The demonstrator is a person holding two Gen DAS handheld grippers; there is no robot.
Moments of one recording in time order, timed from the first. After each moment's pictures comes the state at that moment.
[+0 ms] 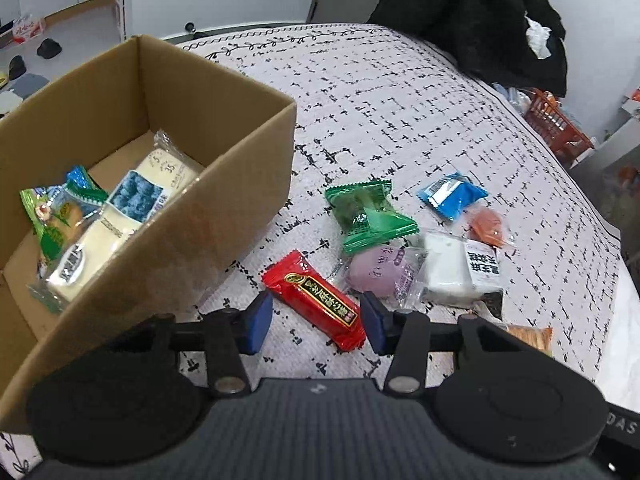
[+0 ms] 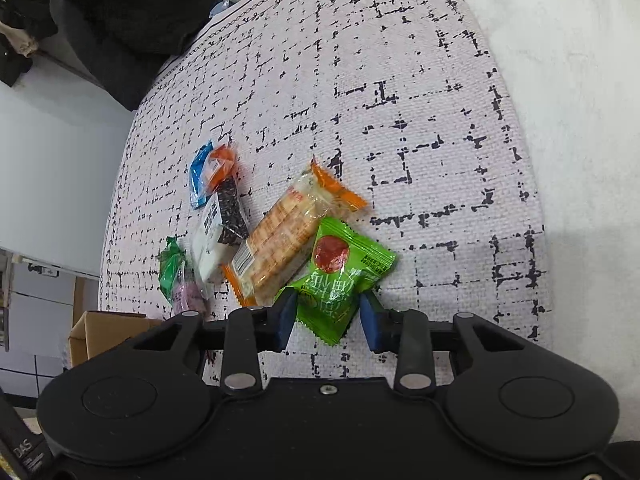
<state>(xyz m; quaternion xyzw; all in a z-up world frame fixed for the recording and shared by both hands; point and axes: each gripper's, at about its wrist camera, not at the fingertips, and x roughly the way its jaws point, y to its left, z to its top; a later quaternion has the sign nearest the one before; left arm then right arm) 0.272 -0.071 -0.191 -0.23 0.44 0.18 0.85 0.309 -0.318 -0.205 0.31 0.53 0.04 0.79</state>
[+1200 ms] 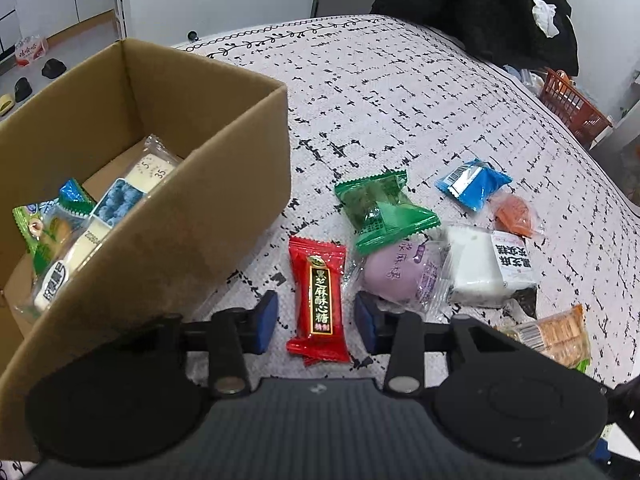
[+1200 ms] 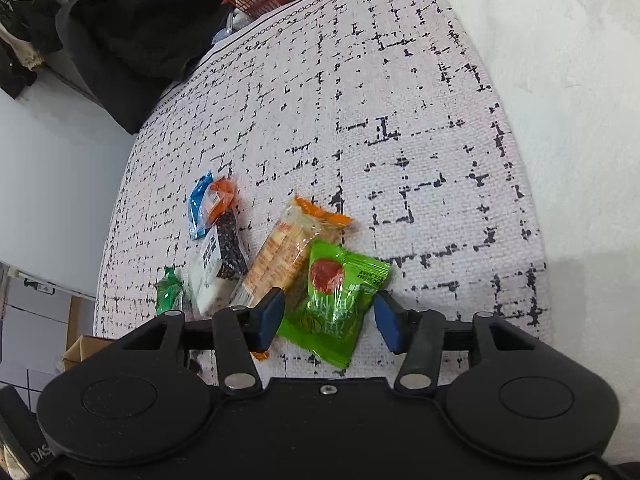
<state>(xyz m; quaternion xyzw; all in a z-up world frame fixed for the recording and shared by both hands) 0.287 -0.076 -0.207 -0.19 0.45 0.19 0.85 0.315 -0.317 -0.205 0.31 0.49 0.02 0.81</state>
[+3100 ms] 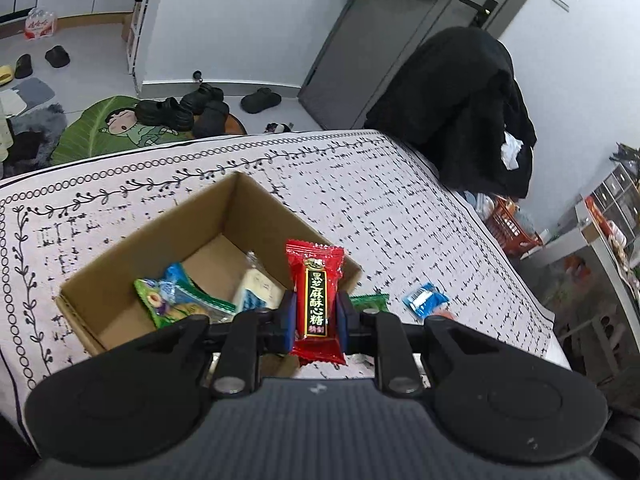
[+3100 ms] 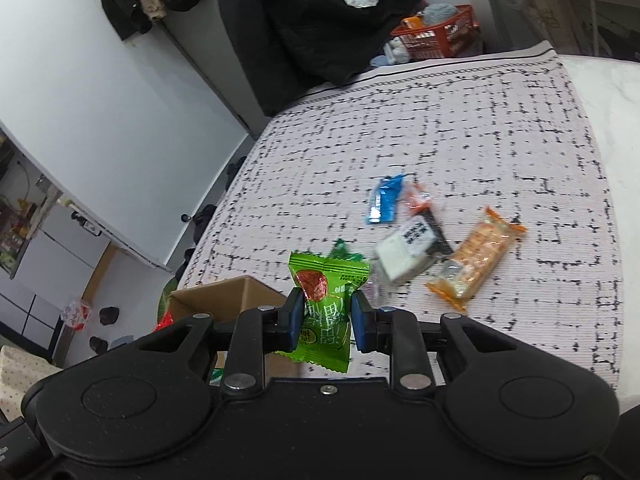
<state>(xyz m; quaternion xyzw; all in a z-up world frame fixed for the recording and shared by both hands) 0.196 0.023 -0.093 -0.30 0.34 0.15 0.88 0.264 -0.198 -0.089 0.22 0.43 0.13 0.87</state>
